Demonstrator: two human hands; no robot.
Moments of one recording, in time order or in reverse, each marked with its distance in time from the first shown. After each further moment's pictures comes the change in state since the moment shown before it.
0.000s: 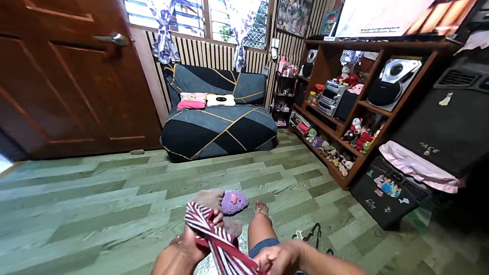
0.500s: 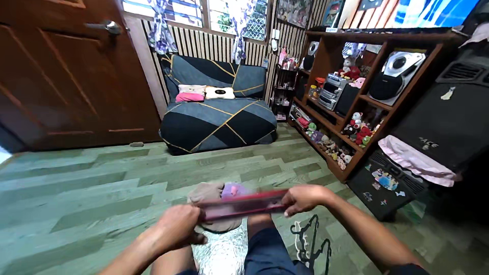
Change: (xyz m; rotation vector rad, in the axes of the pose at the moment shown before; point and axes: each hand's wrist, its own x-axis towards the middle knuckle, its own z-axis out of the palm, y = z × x) left_hand -0.026 0.088 0.093 2.473 -0.120 -0.389; right_hand -0.034 -0.124 -0.045 -1.322 0.299 0.683
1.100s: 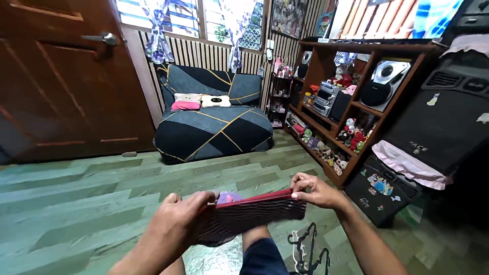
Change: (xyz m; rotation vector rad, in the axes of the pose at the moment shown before) left_hand -0.018 0.022 -0.014 -0.097 1.095 0.425; right_hand -0.043 0.049 0.002 0.435 0.614 -0.352
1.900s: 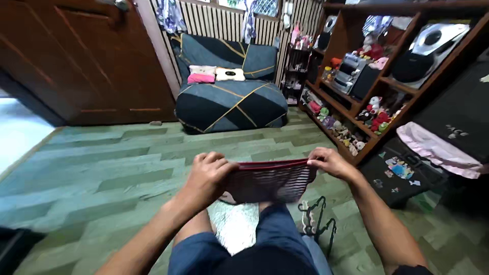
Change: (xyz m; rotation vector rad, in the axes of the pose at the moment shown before) left_hand -0.014 -0.019 0.025 -0.041 -0.048 0.037; right_hand 0.012 0.022 0.009 -0.292 0.015 0.259
